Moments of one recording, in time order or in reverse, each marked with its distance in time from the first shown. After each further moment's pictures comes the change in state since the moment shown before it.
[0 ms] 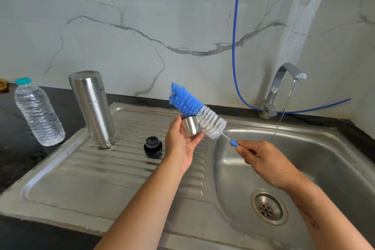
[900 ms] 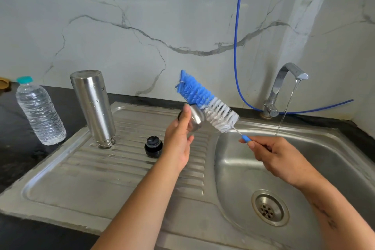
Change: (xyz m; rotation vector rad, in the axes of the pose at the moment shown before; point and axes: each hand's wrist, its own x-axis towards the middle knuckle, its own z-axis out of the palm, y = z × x) left_hand -0.013 0.010 0.002 0.252 -0.123 0.084; right_hand -0.006 0.004 -0.017 0.241 0.030 0.107
